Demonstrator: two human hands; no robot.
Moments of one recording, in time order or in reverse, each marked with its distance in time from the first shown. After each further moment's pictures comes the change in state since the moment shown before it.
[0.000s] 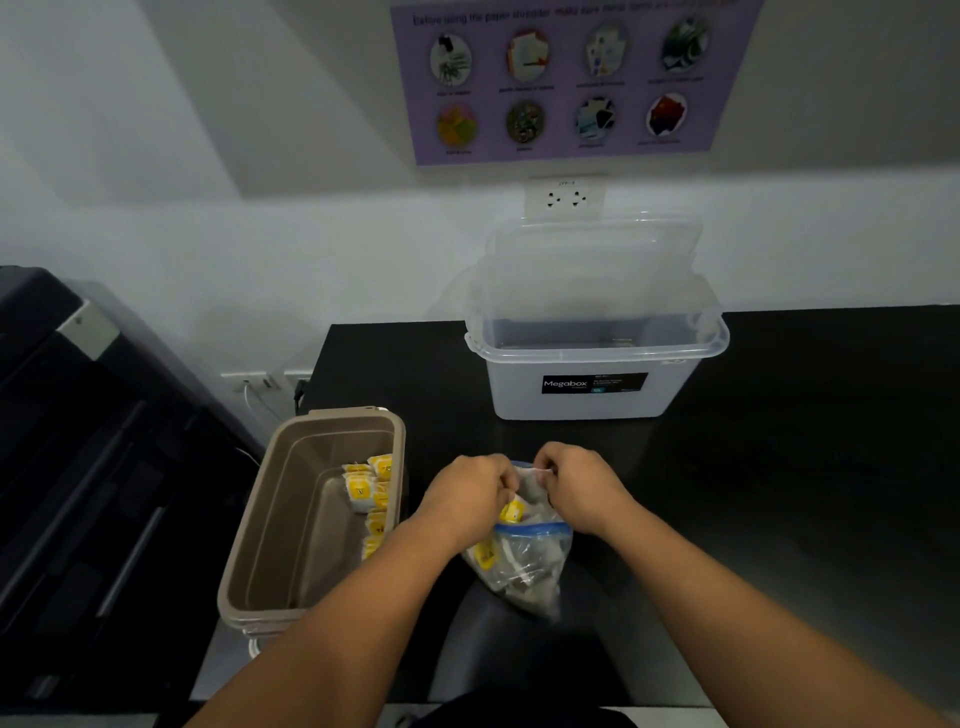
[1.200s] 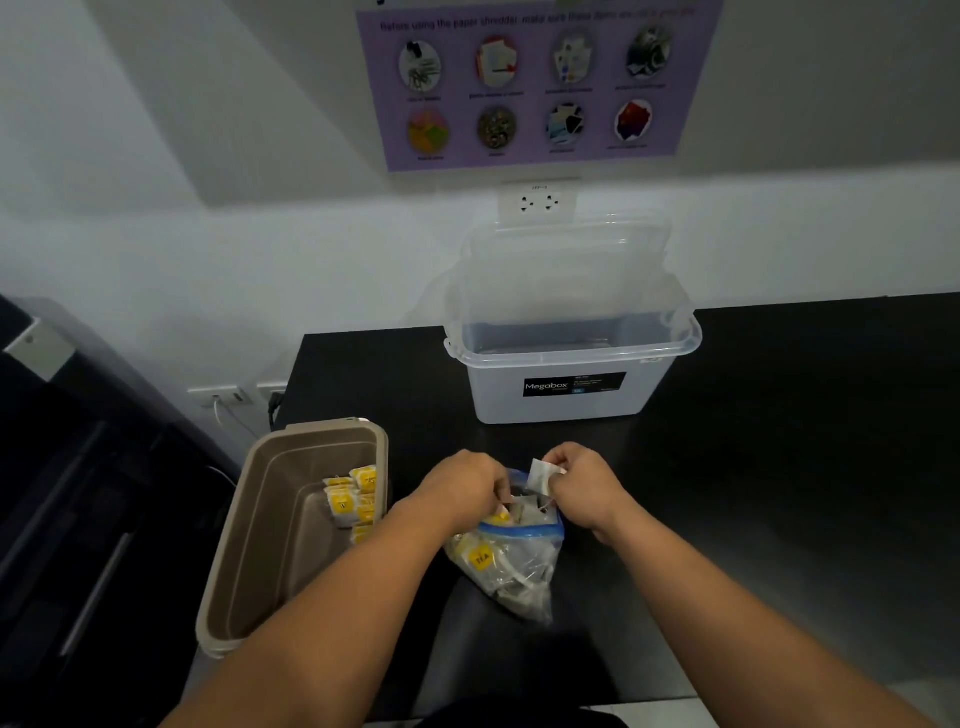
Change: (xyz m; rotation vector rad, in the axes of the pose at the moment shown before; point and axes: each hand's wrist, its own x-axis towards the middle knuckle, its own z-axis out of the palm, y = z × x) left_hand 0.028 0.014 -0.012 0.190 -0.280 -0.011; right_hand -0.003 0.014 0.001 0.429 0.094 0.240
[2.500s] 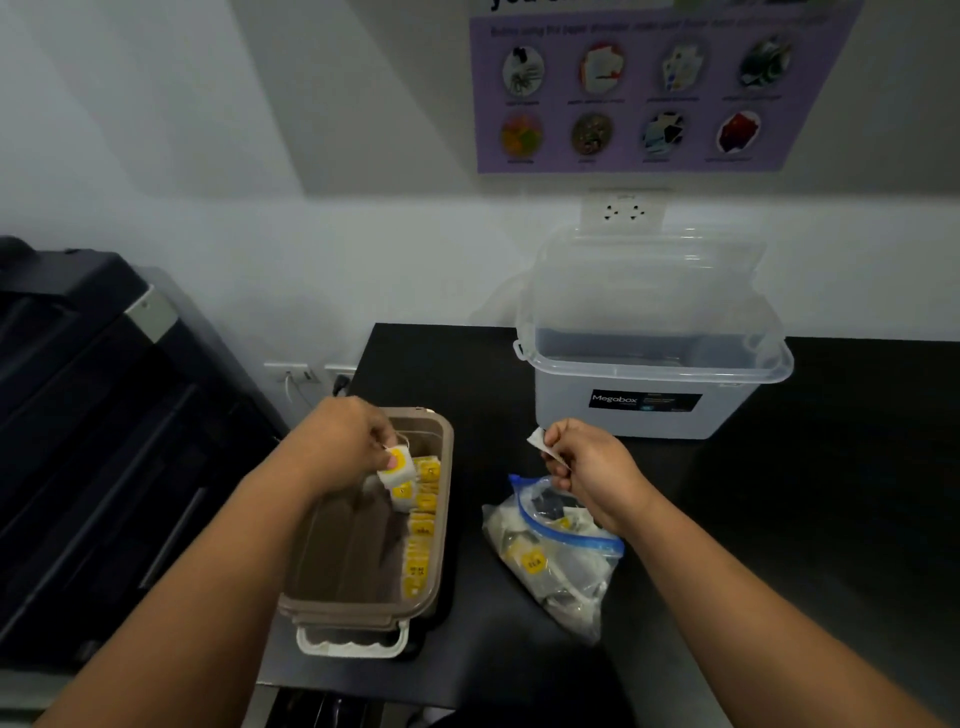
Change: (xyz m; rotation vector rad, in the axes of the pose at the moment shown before) left_hand -0.117 -0.120 -0.096 -0.014 0.314 -0.239; right_hand -0.008 -0.064 0.025 0.582 -0.273 -0.076
